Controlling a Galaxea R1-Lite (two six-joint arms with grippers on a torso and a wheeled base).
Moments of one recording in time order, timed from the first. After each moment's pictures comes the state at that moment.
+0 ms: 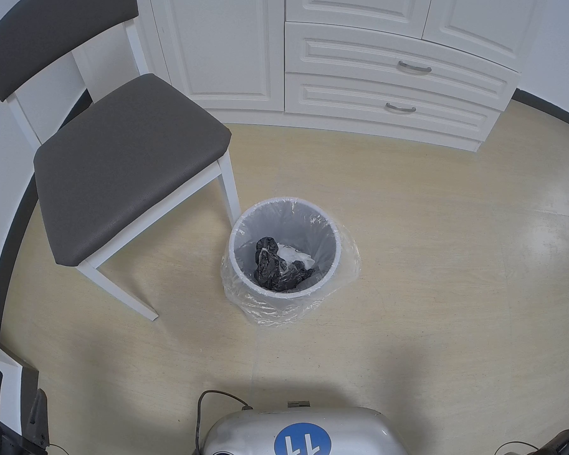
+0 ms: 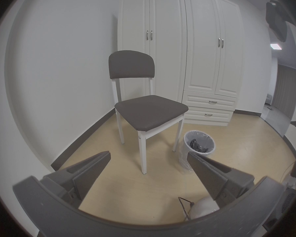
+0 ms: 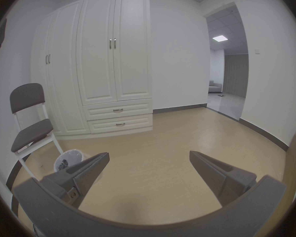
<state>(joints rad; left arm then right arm) 0.00 0.01 -0.02 -0.03 0.05 -0.05 0.00 0.01 -0.02 -0.14 -0.34 0.13</state>
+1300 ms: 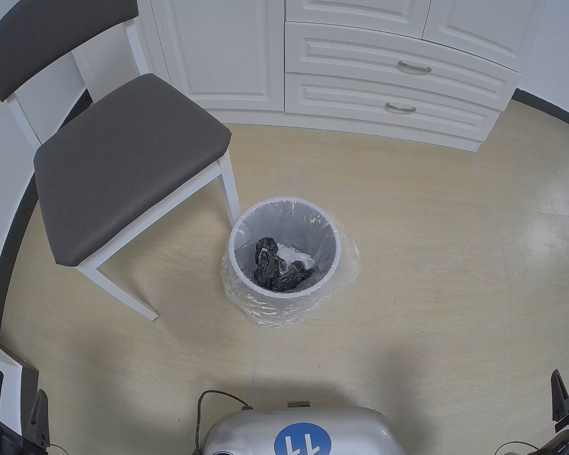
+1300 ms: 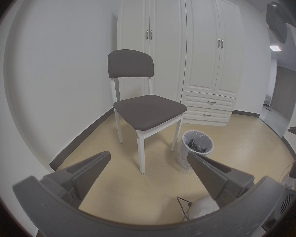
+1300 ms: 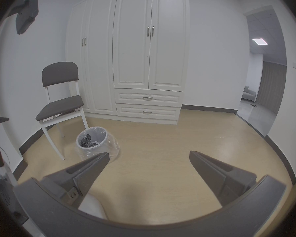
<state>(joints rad) 0.00 0.01 -0.02 -0.03 0.04 -0.05 0.00 0.01 -0.02 -0.07 -0.06 -0.03</state>
